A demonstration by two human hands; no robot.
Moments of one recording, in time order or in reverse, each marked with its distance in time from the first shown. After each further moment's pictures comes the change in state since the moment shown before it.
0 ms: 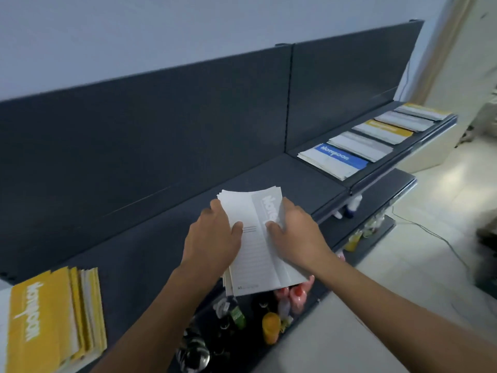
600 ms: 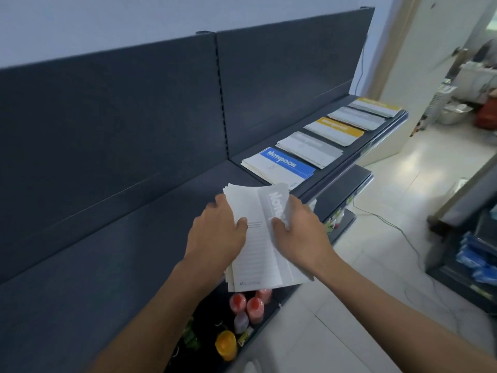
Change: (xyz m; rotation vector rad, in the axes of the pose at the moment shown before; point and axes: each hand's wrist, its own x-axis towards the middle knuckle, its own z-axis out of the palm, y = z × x) left_hand 0.094 0.162 0.102 -0.025 -0.089 0.129; right_hand 0.084 0.155 -0.091 -0.024 0.124 0.108
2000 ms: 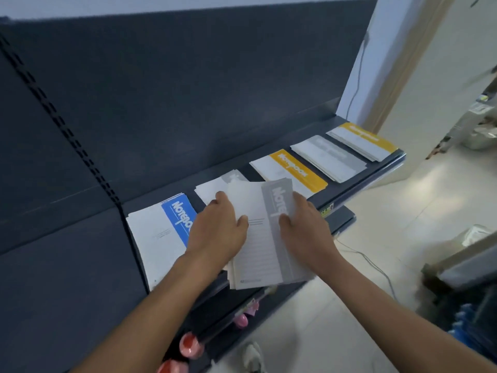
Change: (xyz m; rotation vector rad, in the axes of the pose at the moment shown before) left_hand 0.279 0.272 0.178 -0.003 -0.036 -0.132; right_hand 0.327 0.254 -0.144 -0.015 -0.127 0.004
